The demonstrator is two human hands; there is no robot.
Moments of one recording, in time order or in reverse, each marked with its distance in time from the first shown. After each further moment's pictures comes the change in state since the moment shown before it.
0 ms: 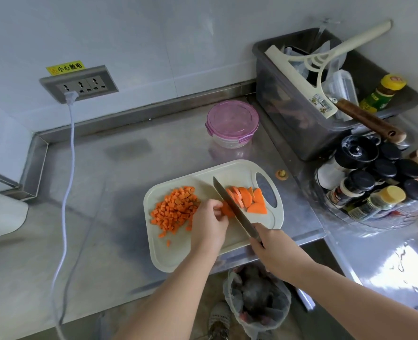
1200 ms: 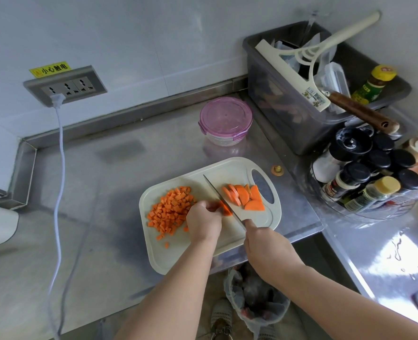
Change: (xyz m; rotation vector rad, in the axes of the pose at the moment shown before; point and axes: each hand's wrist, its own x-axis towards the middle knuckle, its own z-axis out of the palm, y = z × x) left_hand 0.012 0.006 0.003 -0.249 0.010 -0.268; right_hand 0.001 -0.018 0.014 -0.125 0.030 0.092
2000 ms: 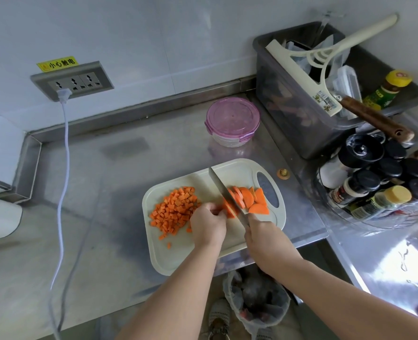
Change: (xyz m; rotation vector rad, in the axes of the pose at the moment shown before) left_hand 0.000 -0.002 0.002 0.057 0.049 0.032; right_hand 0.017 -0.007 -0.008 0.023 0.012 0.007
